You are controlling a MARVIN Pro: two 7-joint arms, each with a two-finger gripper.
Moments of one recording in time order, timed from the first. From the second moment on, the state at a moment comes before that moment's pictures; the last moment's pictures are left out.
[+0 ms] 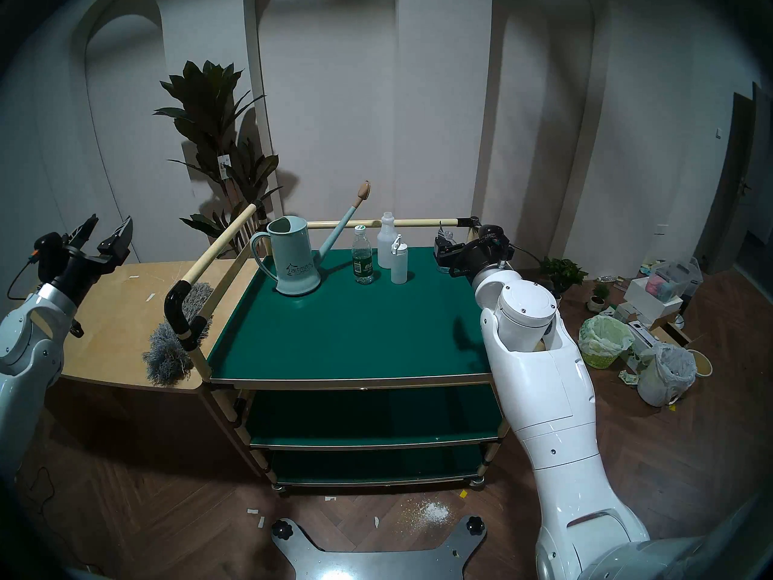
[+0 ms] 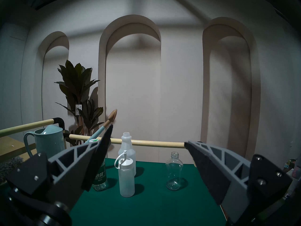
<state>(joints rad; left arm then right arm) 2.00 -0.60 -2.02 -1.95 -0.96 -0.11 0.00 -1.30 -1.38 1.50 -1.66 0.21 0.23 0.07</state>
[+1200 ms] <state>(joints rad) 1.68 -0.49 -1.53 -2.12 -0.90 0.04 0.43 -1.35 -1.43 1.49 -1.70 0.22 0.19 -0.02</state>
